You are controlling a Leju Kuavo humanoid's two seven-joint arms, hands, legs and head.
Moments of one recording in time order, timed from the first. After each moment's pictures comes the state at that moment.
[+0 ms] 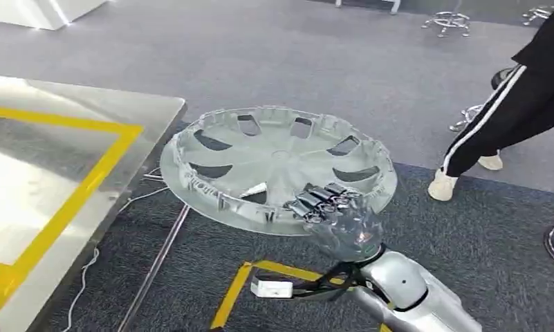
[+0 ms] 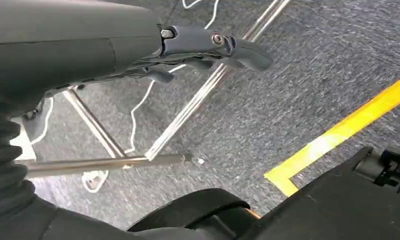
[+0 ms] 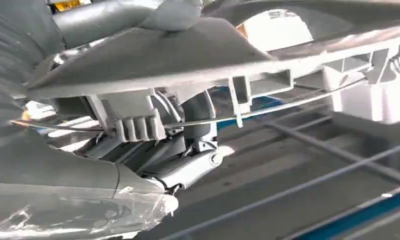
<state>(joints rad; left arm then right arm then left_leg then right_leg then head) -0.11 -0.07 -0.79 -0.15 -0.30 0.17 0.18 -0.19 -0.14 0.64 -1.66 1.38 -0.69 -0.09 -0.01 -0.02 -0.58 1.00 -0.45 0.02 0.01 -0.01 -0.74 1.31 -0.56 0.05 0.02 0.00</state>
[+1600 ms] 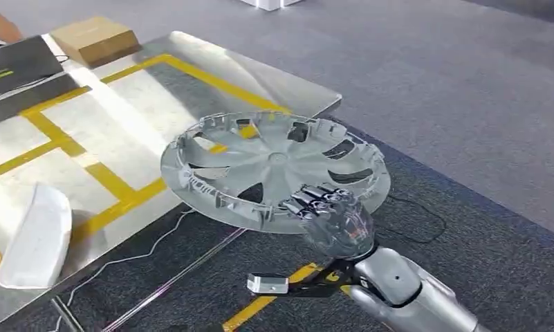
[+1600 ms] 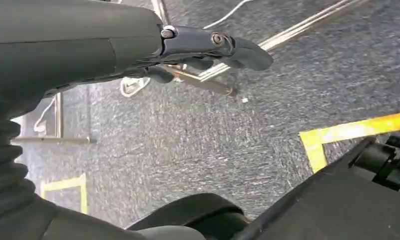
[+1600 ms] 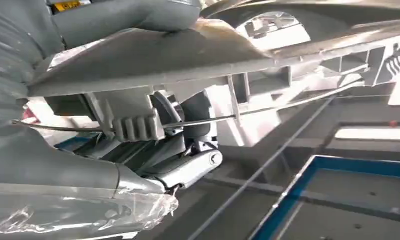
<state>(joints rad) -0.14 -0.07 -0.81 -0.15 -0.31 0.14 0.19 -0.22 -0.17 0.69 -1.64 1.36 -0.69 -0.04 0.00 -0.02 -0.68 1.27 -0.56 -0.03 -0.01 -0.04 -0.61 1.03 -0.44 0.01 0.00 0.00</state>
